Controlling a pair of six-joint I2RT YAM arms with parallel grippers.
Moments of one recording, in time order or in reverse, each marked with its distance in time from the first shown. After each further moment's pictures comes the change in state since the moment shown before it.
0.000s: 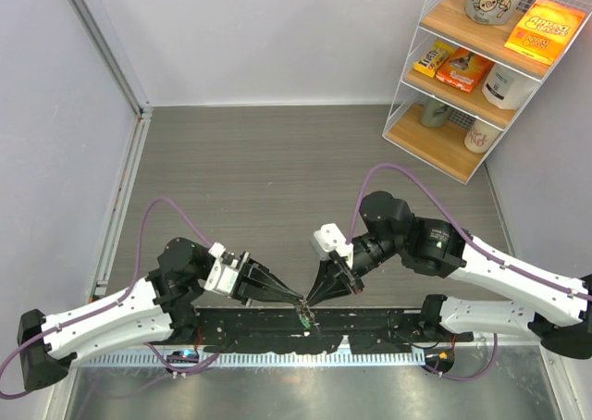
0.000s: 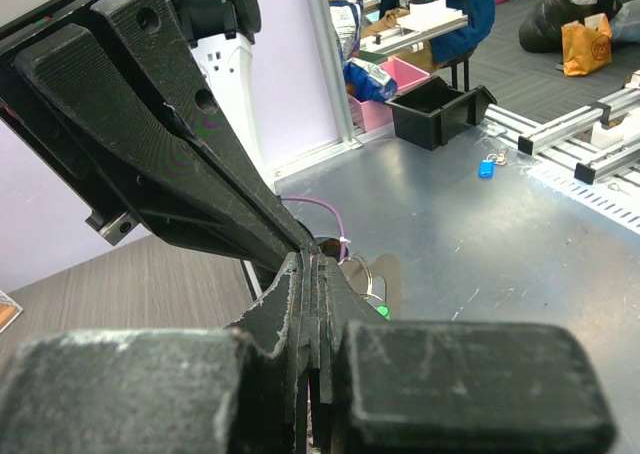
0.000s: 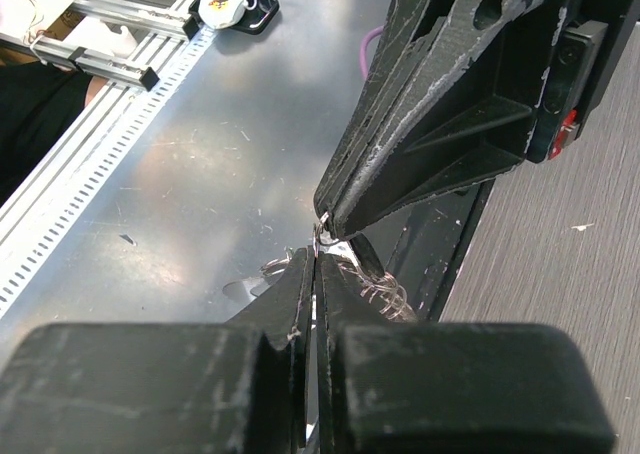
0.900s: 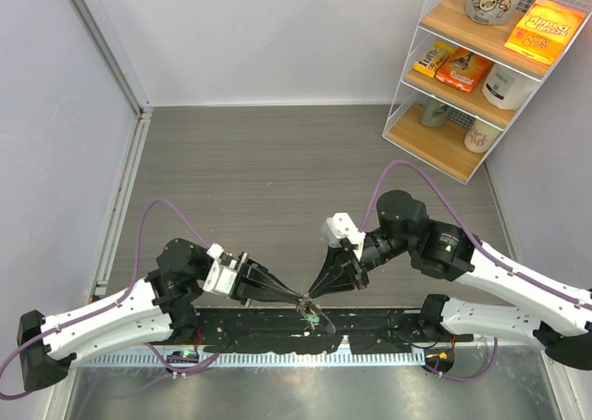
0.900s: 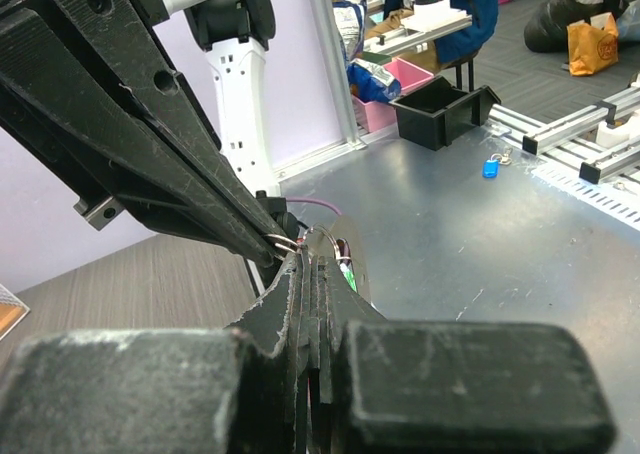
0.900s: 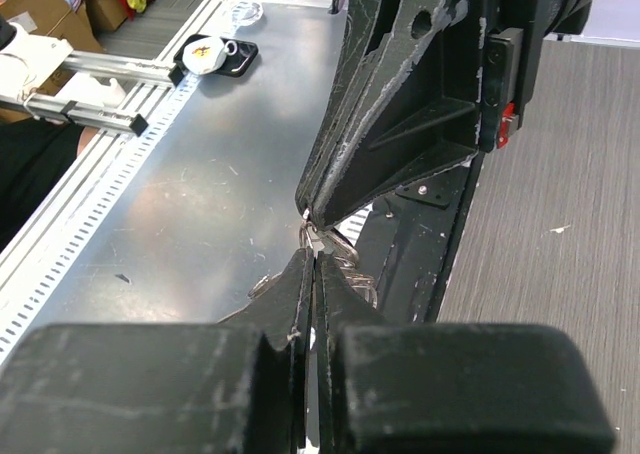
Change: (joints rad) left arm -0.001 -0.011 -0.007 0.001 -0.003 0.004; right arm -0.063 -0.063 -0.061 0.119 -0.006 0.129
